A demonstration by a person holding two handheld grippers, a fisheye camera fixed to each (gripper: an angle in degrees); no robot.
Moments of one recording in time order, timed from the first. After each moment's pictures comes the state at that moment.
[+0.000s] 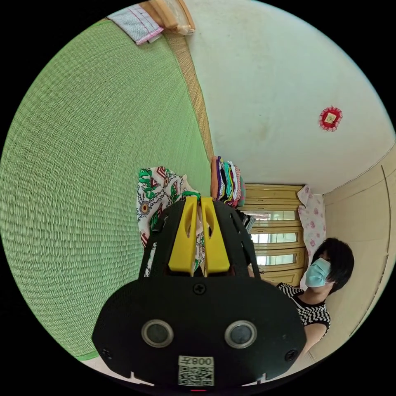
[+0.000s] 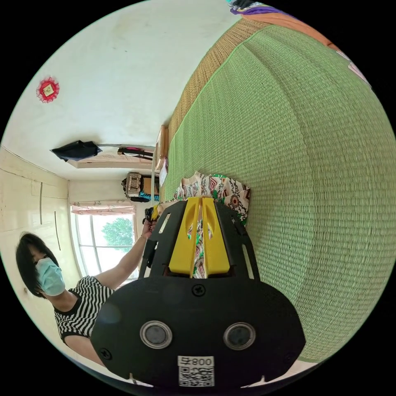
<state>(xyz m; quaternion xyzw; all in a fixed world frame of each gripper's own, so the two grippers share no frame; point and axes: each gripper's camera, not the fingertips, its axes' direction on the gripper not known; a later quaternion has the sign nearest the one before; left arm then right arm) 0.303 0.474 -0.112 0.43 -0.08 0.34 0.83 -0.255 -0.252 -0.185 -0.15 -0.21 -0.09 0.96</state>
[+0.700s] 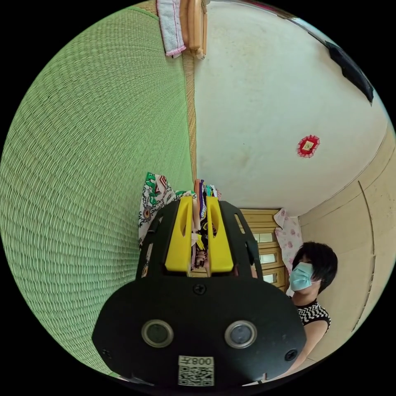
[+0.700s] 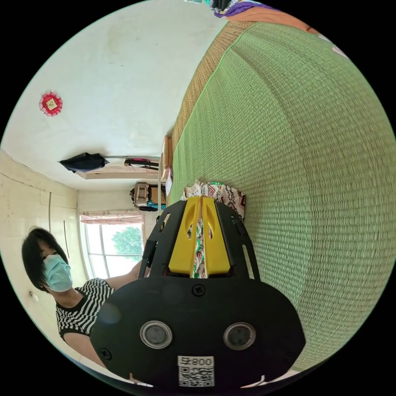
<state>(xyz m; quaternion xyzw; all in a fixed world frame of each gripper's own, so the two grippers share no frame) 0.239 0.415 -0.136 0.49 0.05 0.36 0.80 -0.272 -0.259 -0.173 -0.12 -0.25 -0.06 0.96</state>
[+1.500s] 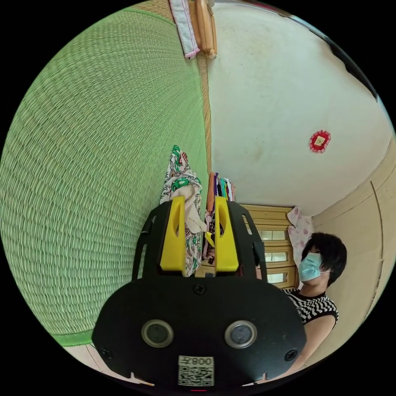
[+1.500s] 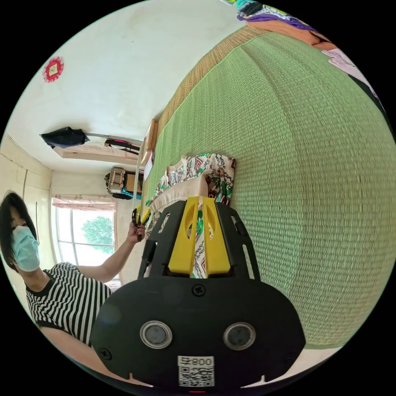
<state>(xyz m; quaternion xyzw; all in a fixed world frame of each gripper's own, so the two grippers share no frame) 0.203 0.415 -0.107 0.49 0.01 0.32 0.81 -0.313 -0.215 -0.231 -0.12 -0.15 -0.13 0.97</state>
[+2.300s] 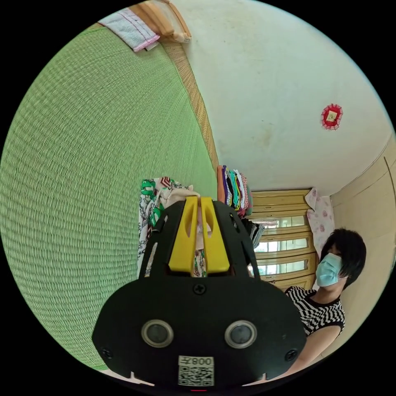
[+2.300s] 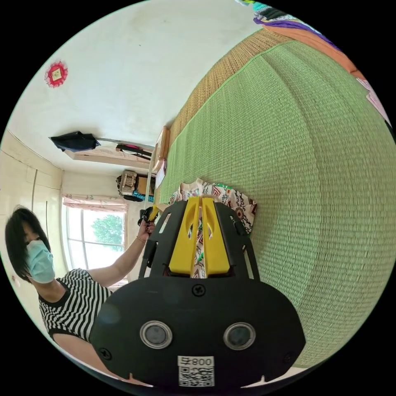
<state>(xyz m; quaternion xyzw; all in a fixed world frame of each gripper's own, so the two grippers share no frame) 0.324 0.355 -0.094 0.47 -0.11 0.34 0.81 -0.358 -0.313 -0.299 -0.12 -0.19 -0.13 0.97</state>
